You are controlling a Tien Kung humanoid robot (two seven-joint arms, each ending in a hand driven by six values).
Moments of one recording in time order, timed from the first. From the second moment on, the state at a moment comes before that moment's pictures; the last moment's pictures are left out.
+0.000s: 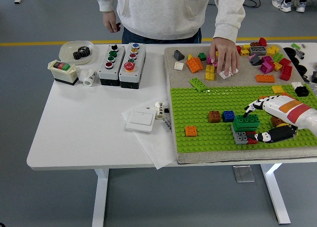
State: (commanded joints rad) left arm -0.20 0.11 -0.69 -0.26 1.30 -0.01 0.35; right arm 0.45 -0.85 0.80 1.49 -1.80 0.02 0.26
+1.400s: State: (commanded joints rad) left arm -0.21 0.11 -0.69 -0.26 1.29 -0.01 0.35; right arm 0.47 -0.81 0.75 1.41 -1.82 0.03 0.25
